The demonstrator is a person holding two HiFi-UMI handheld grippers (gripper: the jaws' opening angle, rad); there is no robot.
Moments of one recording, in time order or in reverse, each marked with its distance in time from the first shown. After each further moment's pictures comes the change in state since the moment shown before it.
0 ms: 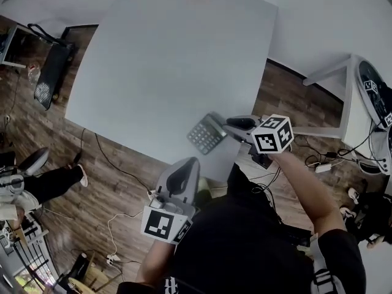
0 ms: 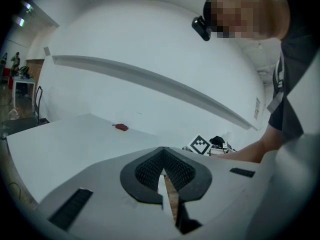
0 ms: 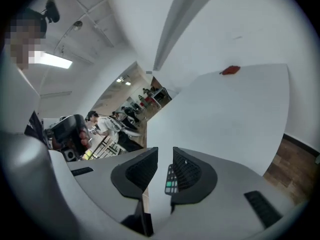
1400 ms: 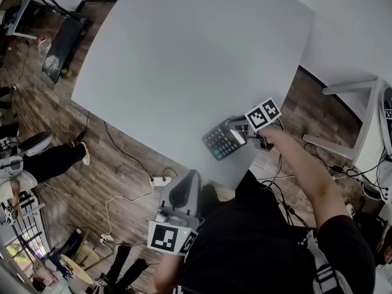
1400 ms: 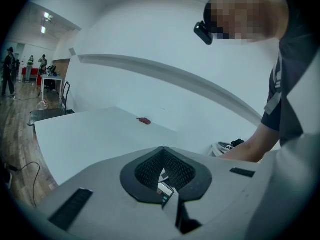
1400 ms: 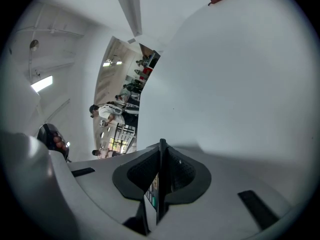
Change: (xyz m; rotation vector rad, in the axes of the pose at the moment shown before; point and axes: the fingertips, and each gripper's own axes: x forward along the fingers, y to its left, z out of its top) left arm -0.018 0.049 -0.029 -0.130 0.037 0.249; right arm 0.130 -0.088 -0.081 0.228 0.438 0.171
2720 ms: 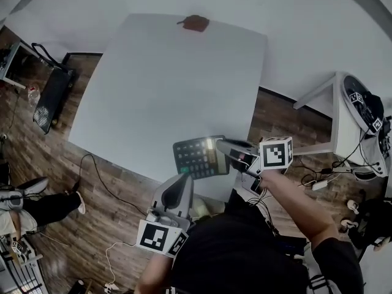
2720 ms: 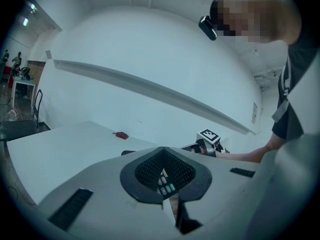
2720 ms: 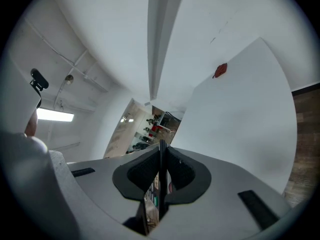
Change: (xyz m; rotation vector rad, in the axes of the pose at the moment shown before) left arm -0.023 -0.031 0.054 0.122 -0.113 -0.271; right arm -0.159 0.221 0.038 0.096 -0.730 0.107
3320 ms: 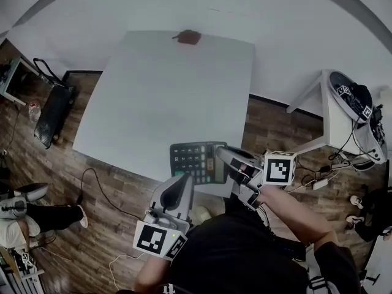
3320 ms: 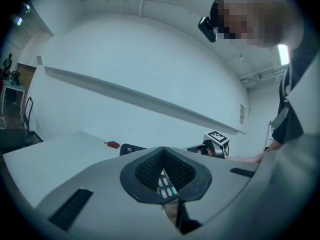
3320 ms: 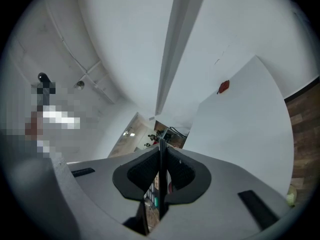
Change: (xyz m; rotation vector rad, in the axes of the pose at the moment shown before) left arm -0.047 -0.032 0.031 0.070 -0.072 -0.104; right arm -0.035 0.084 -0.023 -0.037 -0.226 0.016
